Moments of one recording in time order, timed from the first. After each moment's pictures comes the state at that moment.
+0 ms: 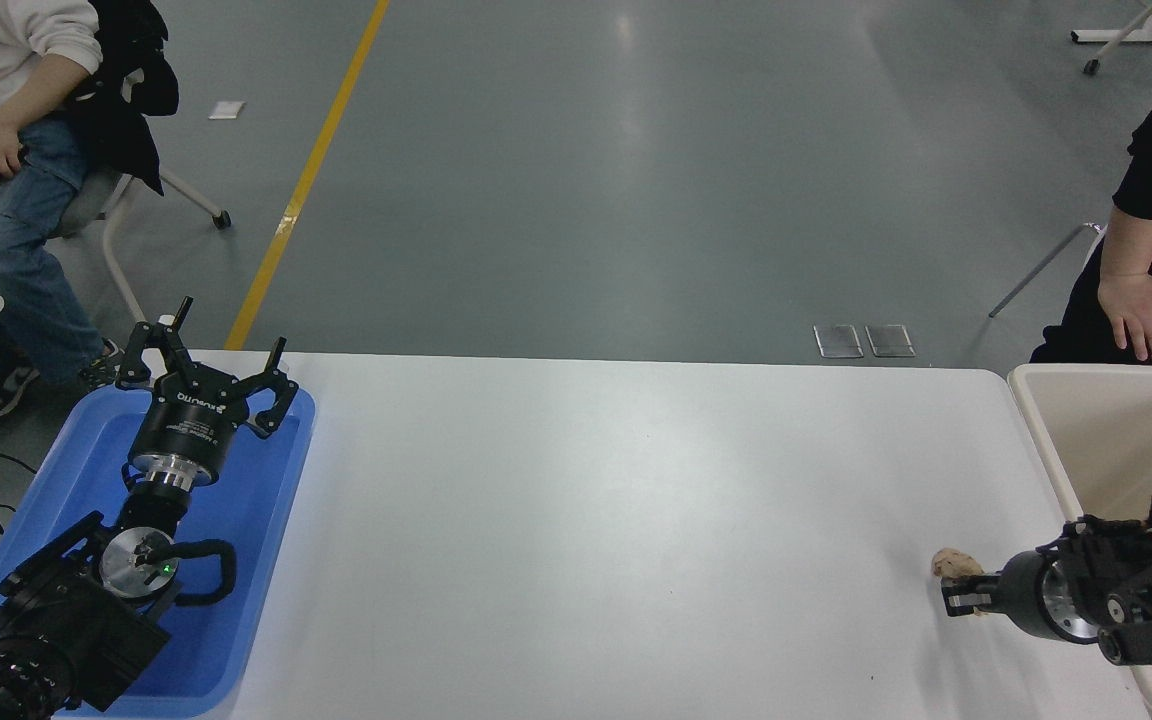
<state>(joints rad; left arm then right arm) -0.60 0.22 -0.90 -0.31 -0.14 -0.77 -0.37 1.19 -0.54 -1.15 1.08 -0.72 -0.20 0.17</state>
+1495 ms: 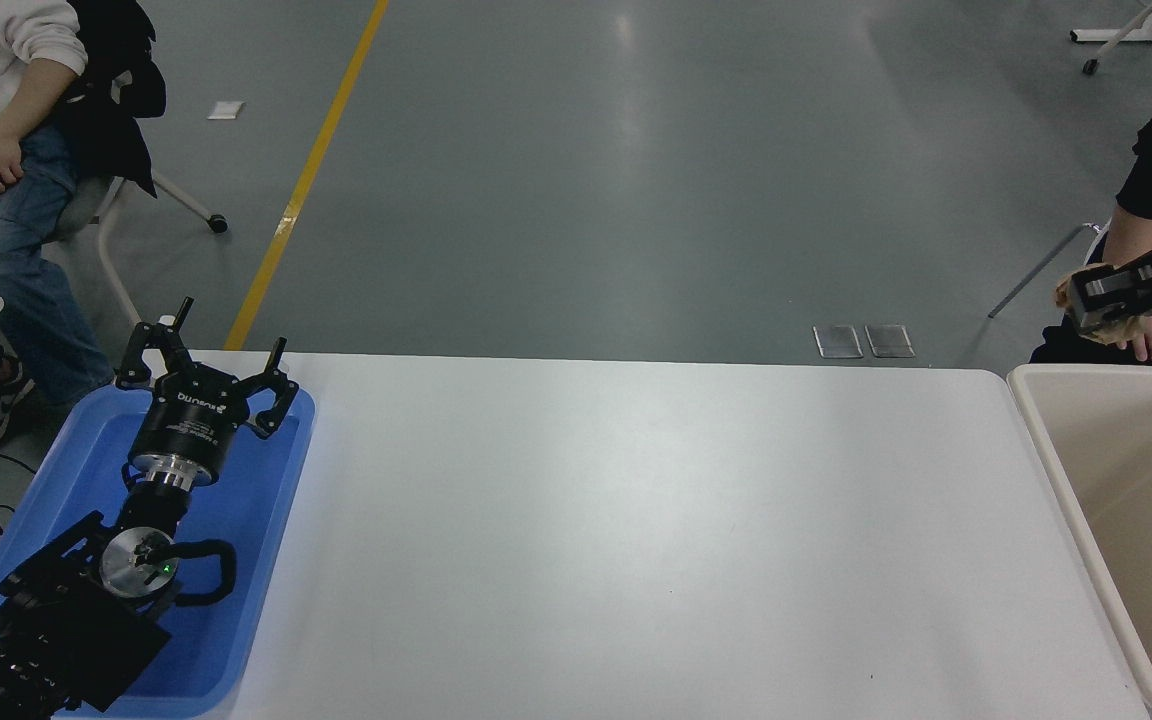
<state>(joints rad) -0.60 0.22 -0.90 -0.31 -0.14 -0.77 -0.37 2.36 -0.63 -1.43 1.43 -0.71 0.55 0.16</state>
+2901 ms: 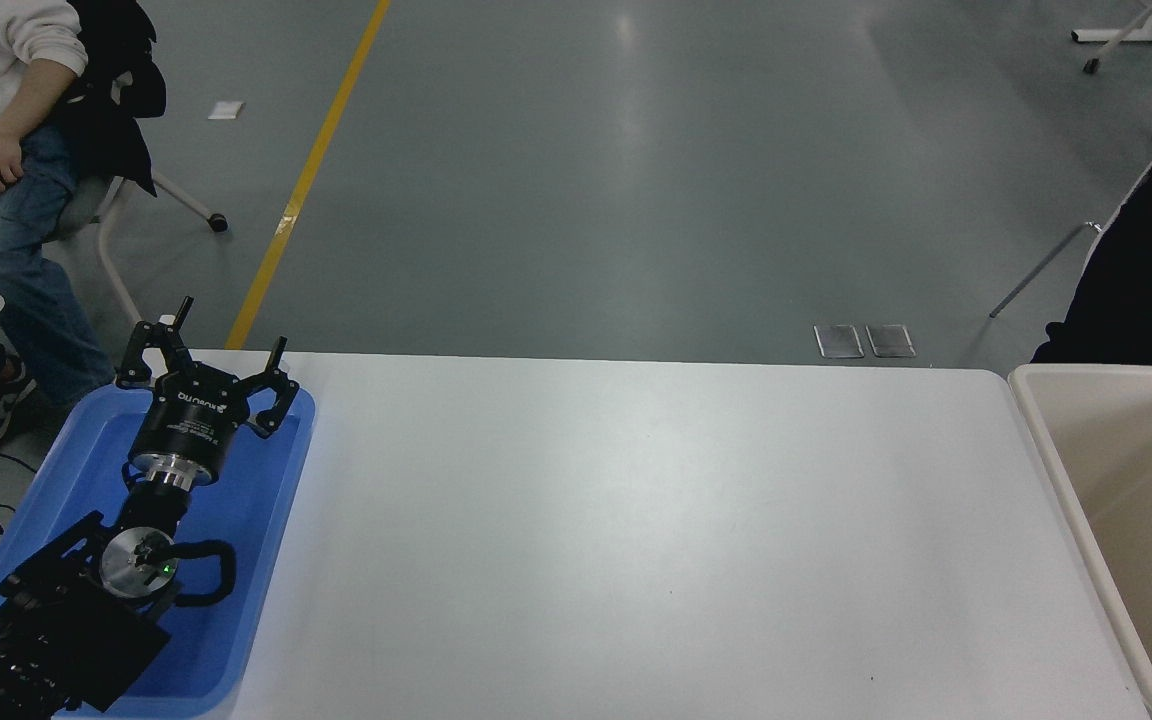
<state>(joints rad) -0.60 0.22 -0.90 -0.31 -0.14 -0.77 -0.37 1.14 -0.66 -1.09 0.32 -0.46 0.22 0.13</state>
